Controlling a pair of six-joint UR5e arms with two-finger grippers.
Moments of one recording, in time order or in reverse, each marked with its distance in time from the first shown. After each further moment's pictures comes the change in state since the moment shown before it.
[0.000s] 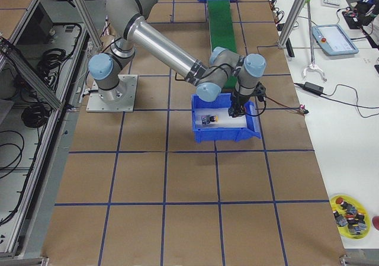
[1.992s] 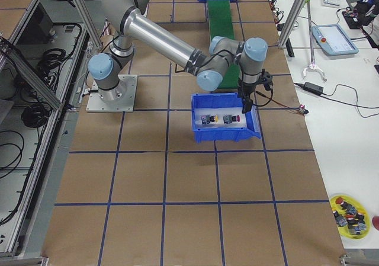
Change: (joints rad) left arm -0.001 0.000 0.000 -0.002 0.000 0.000; right arm 0.054 -0.117 -0.048 0.011 -0.004 0.123
